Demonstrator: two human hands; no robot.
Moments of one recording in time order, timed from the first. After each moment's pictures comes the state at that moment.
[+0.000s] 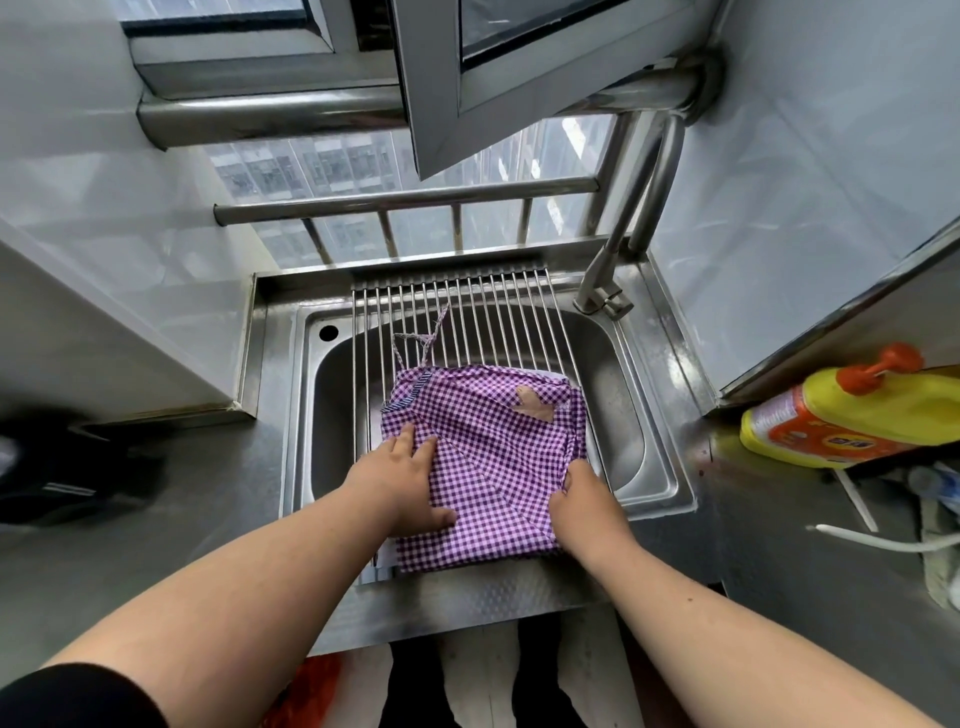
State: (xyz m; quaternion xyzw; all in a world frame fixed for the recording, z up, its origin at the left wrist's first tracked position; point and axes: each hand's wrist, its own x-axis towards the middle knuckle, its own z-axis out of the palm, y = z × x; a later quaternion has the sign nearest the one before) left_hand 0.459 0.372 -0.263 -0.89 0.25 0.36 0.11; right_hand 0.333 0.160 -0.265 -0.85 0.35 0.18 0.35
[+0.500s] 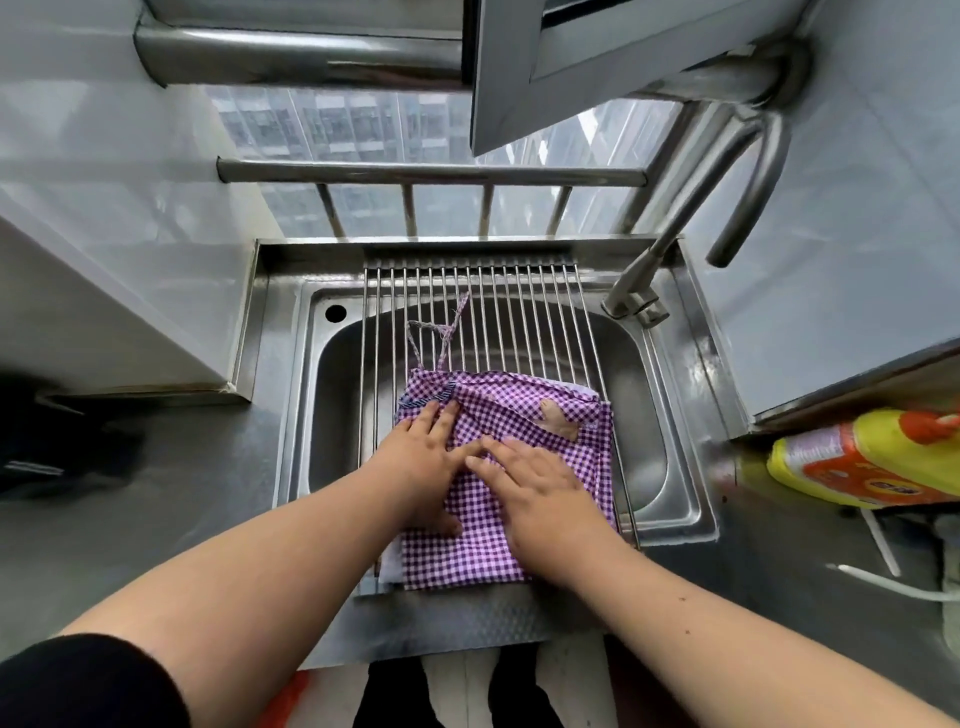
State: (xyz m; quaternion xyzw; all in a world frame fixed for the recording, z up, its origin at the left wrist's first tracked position) left_hand 0.491 0.363 -0.298 -0.86 0.39 0.30 0.15; right_hand 0.373 0.193 -0.280 -0.98 -0.07 0.16 0.12
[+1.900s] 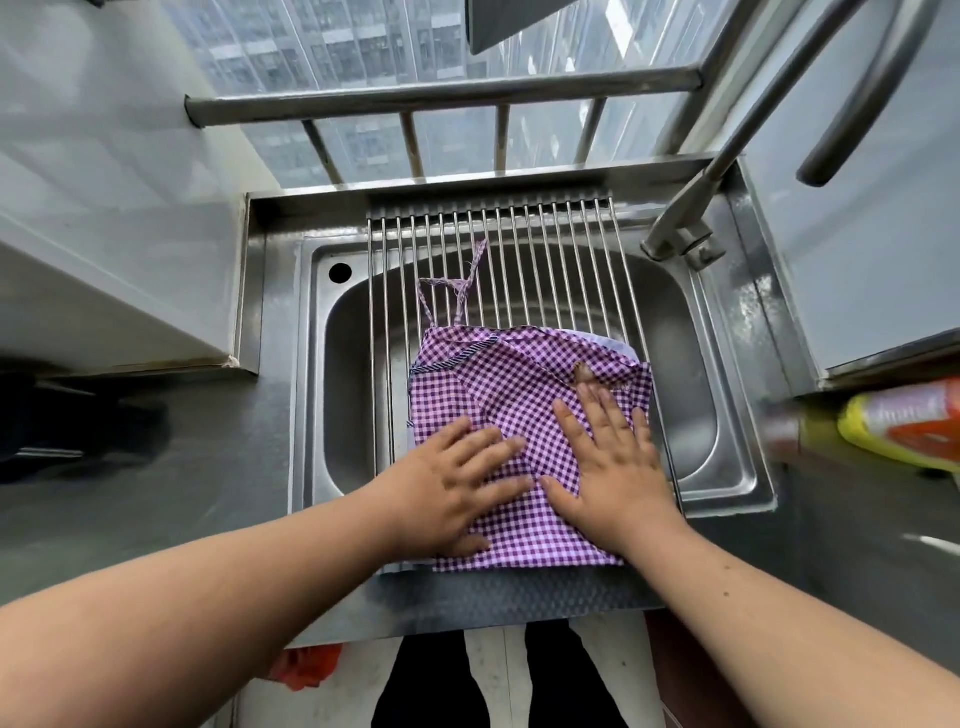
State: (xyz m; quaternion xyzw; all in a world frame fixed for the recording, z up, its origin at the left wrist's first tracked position) left_hand 0.458 0.390 -0.298 -0.77 0.58 0.24 0.09; right_hand 0.366 0.149 -0.329 -0.96 0.06 0.24 0.10
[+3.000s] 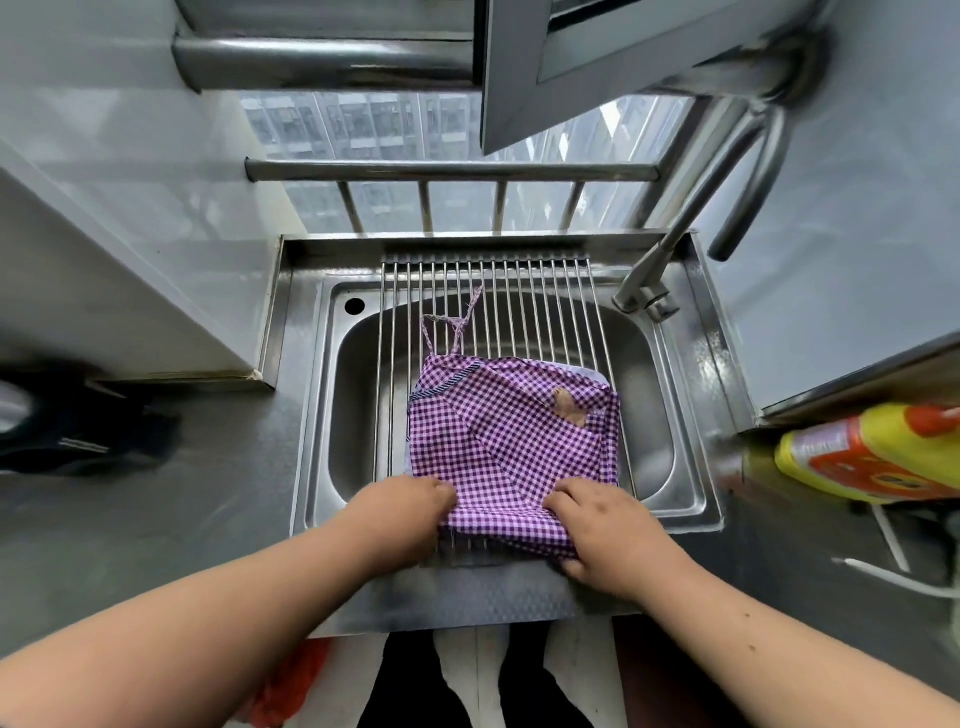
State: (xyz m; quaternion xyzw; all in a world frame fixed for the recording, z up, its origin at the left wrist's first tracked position) left_hand 0.433 0.404 -0.257 -0.87 0.37 0.33 0.02; right_hand 0.331 0.138 -0.274 -0.96 -0.11 0.26 0.06
